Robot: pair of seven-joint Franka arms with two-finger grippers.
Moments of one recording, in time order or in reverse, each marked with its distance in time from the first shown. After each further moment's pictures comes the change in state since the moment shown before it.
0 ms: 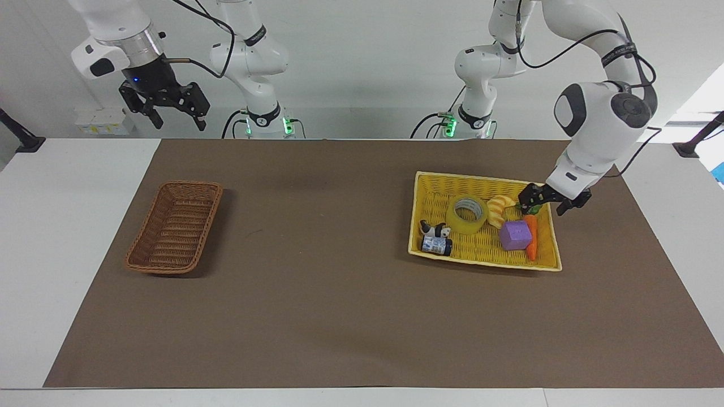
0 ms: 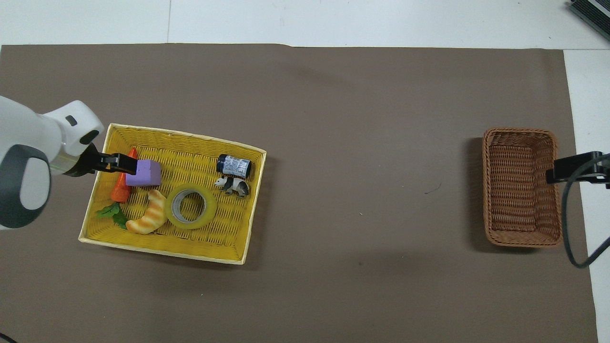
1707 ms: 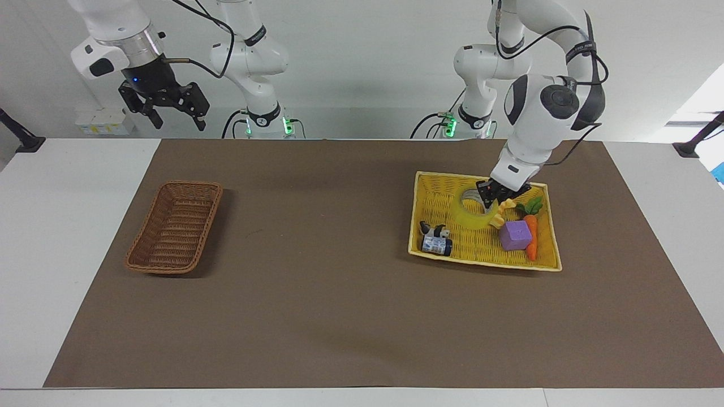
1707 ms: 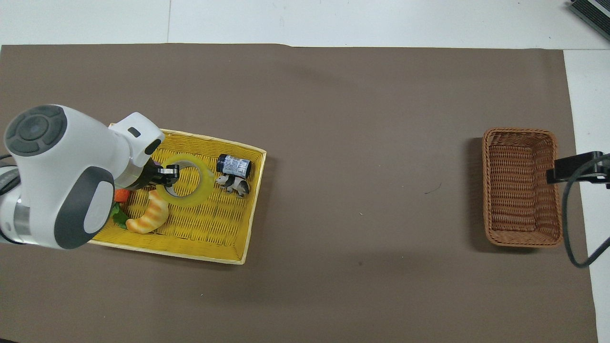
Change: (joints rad) left arm -0.189 -0.057 0.014 0.079 -0.005 -0.100 -0.308; right arm -0.001 0.000 -0.001 0.000 0.001 0.000 0.000
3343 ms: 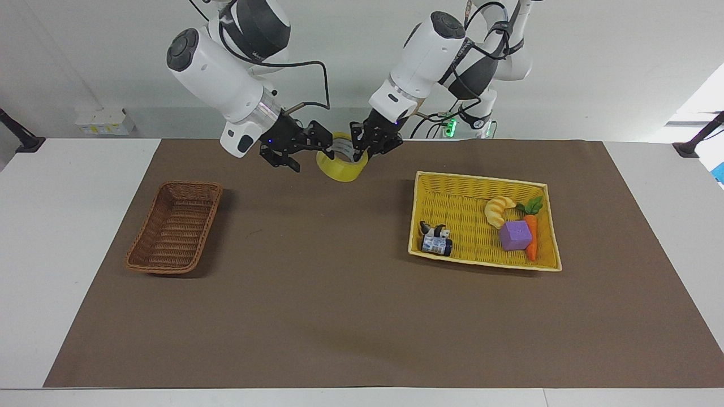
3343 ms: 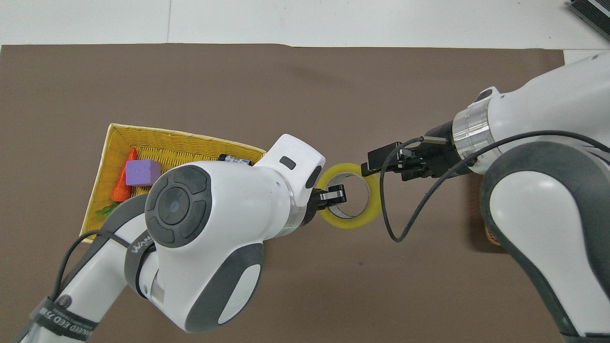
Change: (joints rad) left arm -0.121 0.026 -0.359 0.121 -0.318 0.257 -0.418; right arm 0.220 0.144 0.038 -0.143 0.542 0.280 0.048
